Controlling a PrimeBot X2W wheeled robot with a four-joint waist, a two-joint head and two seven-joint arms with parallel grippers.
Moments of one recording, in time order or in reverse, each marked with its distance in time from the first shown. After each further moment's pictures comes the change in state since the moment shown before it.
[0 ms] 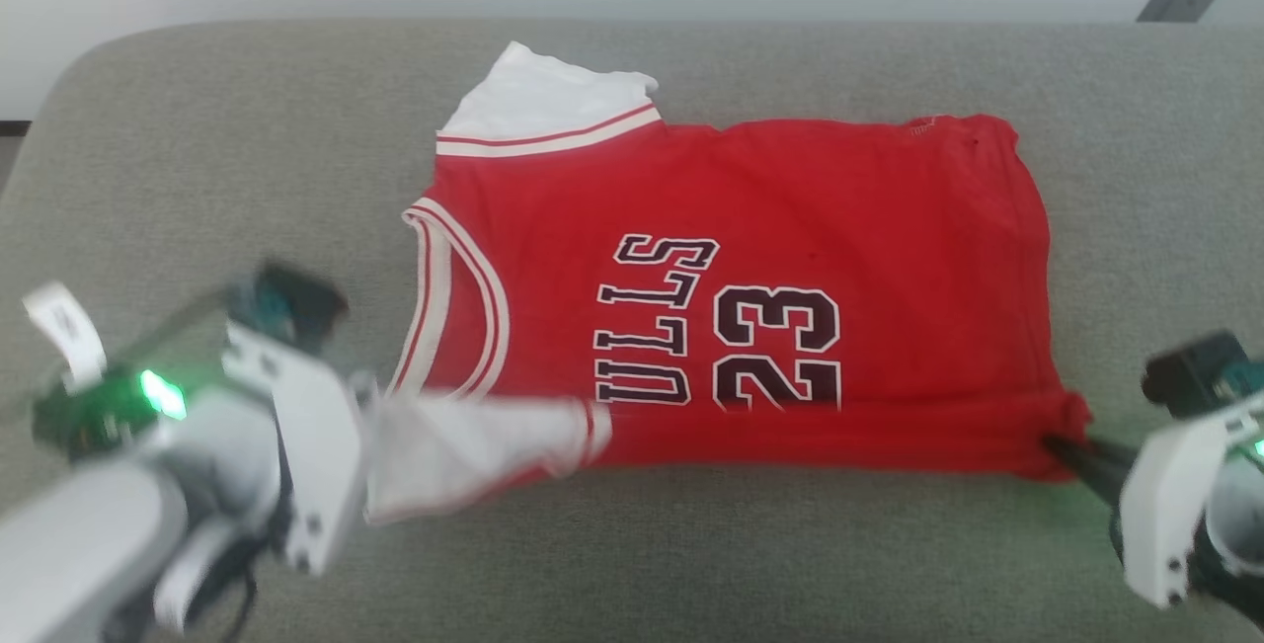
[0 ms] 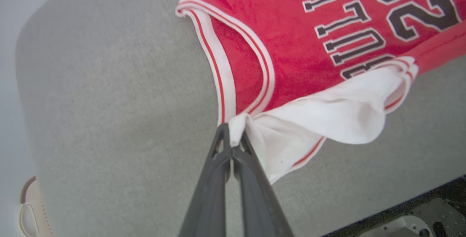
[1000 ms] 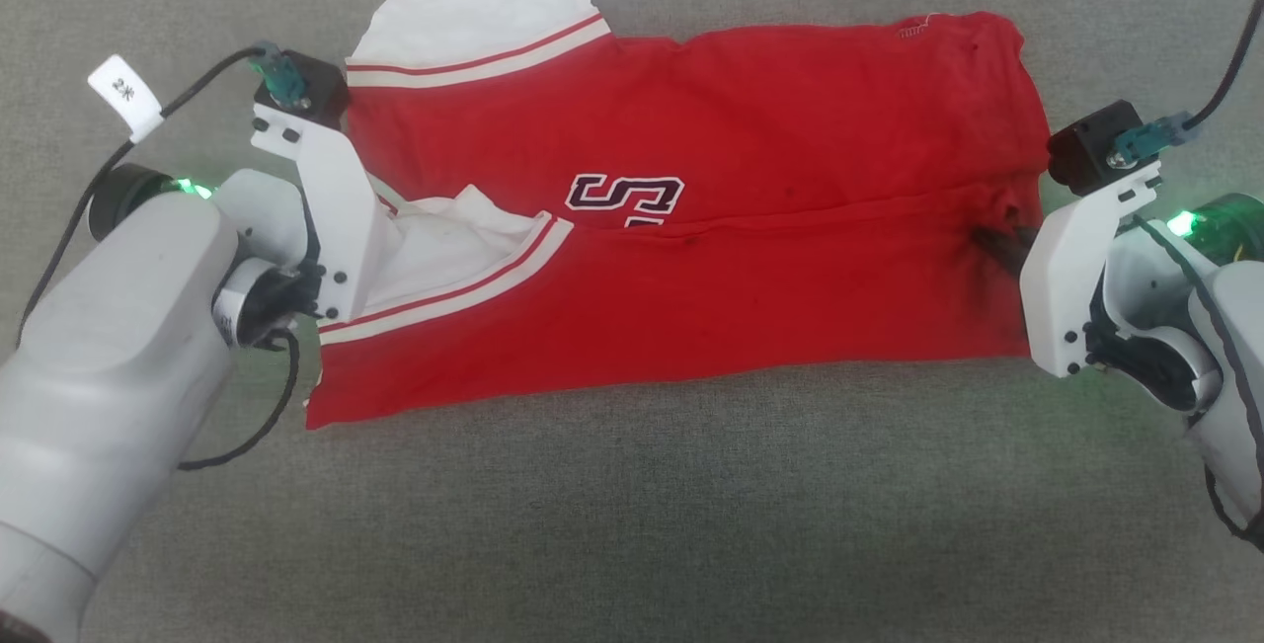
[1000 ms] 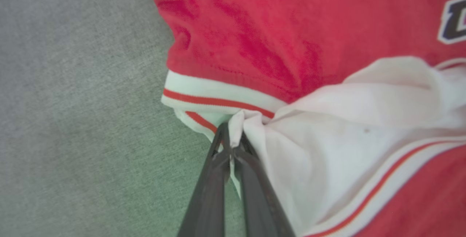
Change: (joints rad) left arm -0.439 -0.430 -0.030 0.967 0.001 -0.400 -0.073; right arm -0.582 0.152 0.278 0.403 -0.050 0.000 -0.030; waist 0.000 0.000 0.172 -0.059
